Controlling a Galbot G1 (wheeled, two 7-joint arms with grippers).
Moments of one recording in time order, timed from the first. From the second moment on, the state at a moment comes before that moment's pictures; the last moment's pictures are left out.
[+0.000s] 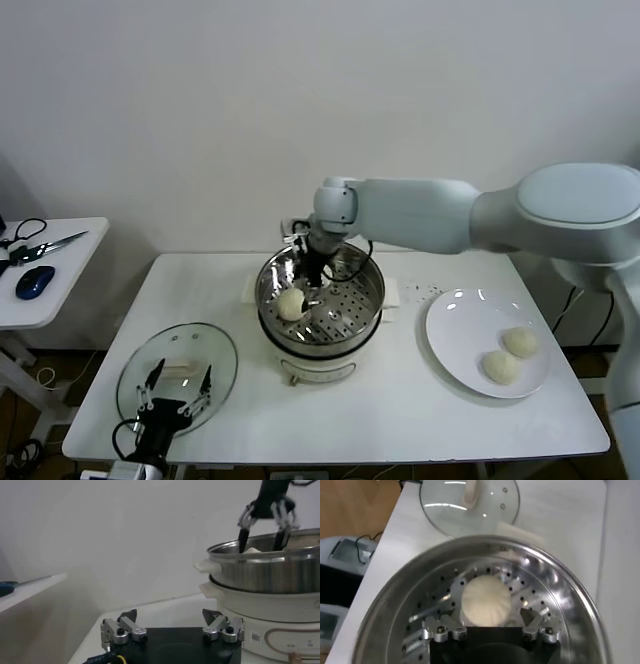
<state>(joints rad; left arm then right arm) 1.75 -1.36 -0.64 -2.04 -0.05 -0.05 0.01 0.75 1.31 -1.64 1.16 0.86 -0.33 -0.93</state>
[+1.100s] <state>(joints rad) 1.74 -1.39 -0.65 -2.04 0.01 -0.03 -0.01 0.34 0.50 -1.32 1.35 0.16 -0.18 -1.07</state>
